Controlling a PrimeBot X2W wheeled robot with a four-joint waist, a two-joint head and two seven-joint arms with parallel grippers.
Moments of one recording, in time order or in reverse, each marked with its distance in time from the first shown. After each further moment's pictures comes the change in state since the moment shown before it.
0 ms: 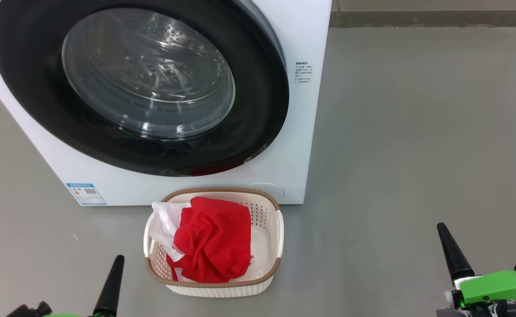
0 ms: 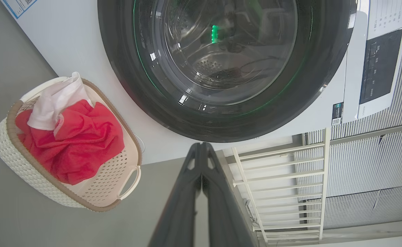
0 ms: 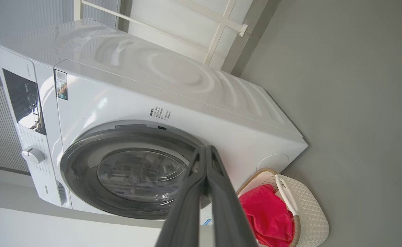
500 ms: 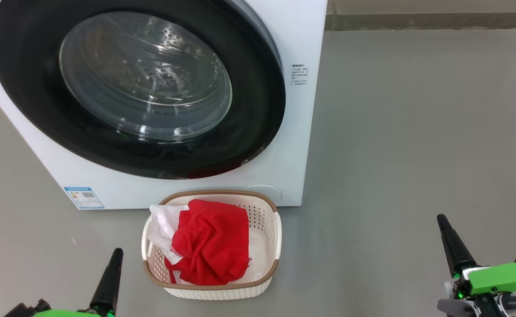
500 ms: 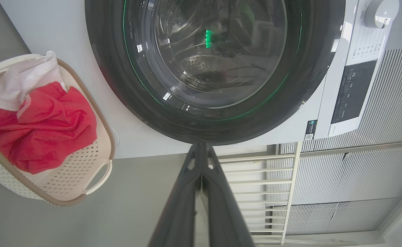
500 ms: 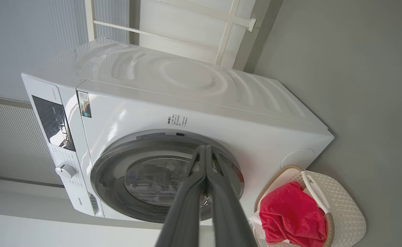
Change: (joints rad) left arm -0.020 -0.014 0.023 -0.001 -0.153 0.000 0.043; right arm -0.027 -0.003 -0.009 -0.002 0.144 0.000 0.043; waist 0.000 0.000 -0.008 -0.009
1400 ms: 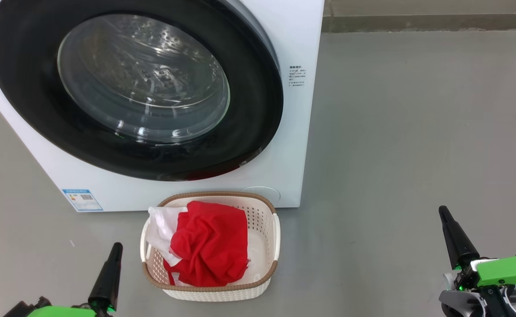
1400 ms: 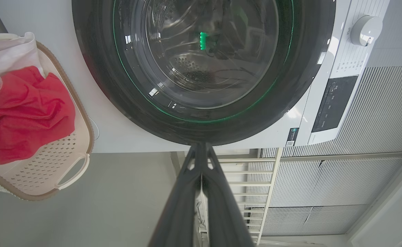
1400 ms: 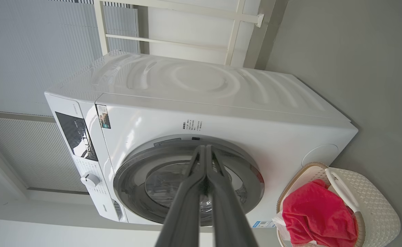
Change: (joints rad) left arm -0.016 -0.014 0.019 0.000 -0.095 0.000 0.032; right arm -0.025 -0.001 -0.013 -0.001 0.104 -0.001 0.034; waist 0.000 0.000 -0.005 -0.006
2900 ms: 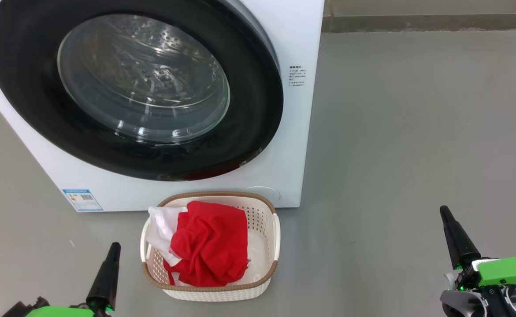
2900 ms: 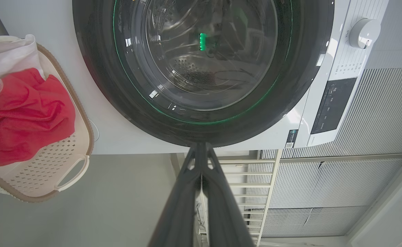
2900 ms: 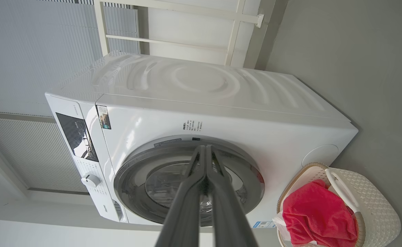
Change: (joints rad) left arm 0.000 -0.001 0.008 0.000 0.000 0.000 0.001; right arm 0.000 0.003 -0.011 0.000 -0.002 0.000 0.008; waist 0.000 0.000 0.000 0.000
